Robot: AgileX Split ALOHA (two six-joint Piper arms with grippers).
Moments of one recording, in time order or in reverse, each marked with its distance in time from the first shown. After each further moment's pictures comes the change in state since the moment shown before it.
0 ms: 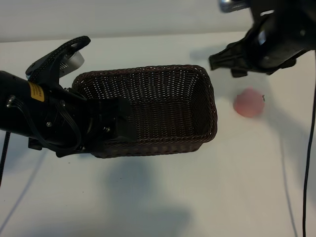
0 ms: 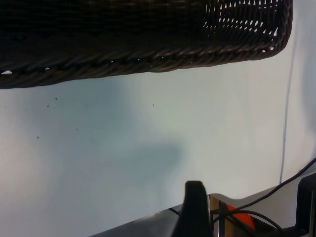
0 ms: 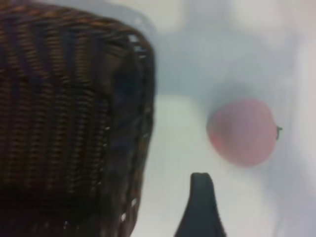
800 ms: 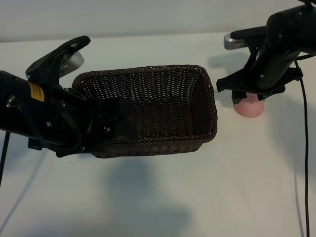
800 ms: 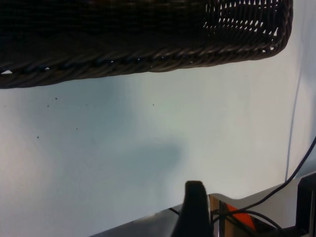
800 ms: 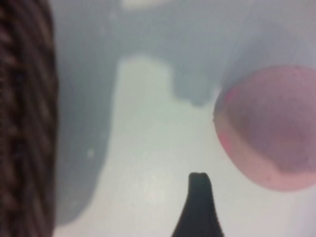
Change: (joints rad) left arm 0.000 -0.001 0.000 0.001 0.001 -0.001; right arm -0.199 0.335 0.000 0.249 -0.111 -0.301
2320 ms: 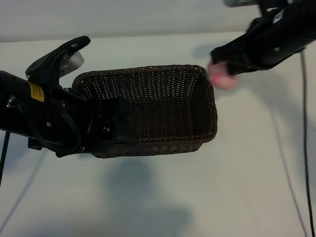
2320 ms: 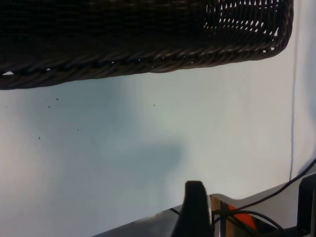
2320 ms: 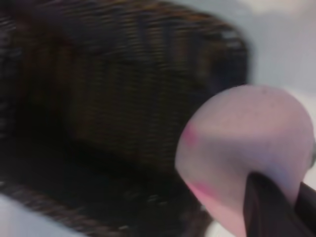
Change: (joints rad) left arm 0.000 0.000 0.000 0.002 0.000 0.002; right arm 0.059 -0.311 0.002 0.305 0.058 -0.247
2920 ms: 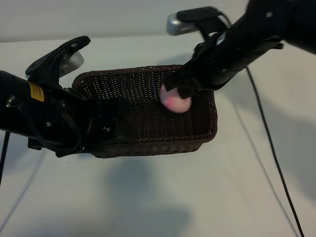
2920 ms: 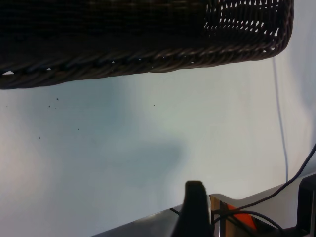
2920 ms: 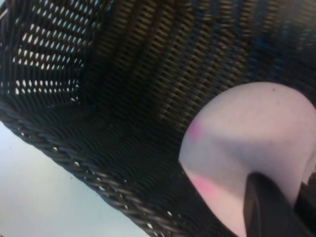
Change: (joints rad) left arm 0.000 0.000 0.000 0.000 0.000 -0.002; right arm 0.149 0.174 -0.073 0.115 -0.017 -0.095
